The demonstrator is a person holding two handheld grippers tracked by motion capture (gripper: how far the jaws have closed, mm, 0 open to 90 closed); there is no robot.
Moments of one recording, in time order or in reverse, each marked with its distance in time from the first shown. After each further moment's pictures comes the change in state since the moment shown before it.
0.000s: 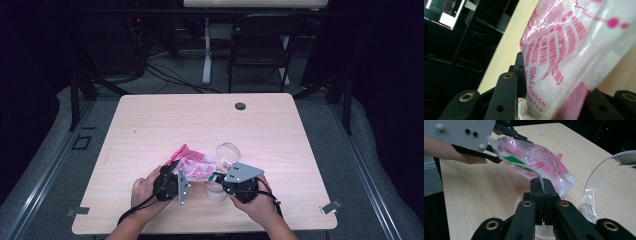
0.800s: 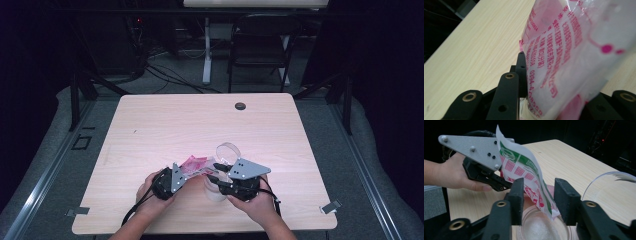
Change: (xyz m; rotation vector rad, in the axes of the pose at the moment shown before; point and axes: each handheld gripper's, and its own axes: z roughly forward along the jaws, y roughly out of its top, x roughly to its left) left arm 0.005 -0.014 0.018 -0.008 -0.278 -0.258; right arm -0.002 0.008 -0.006 -0.123 0.007 0.075
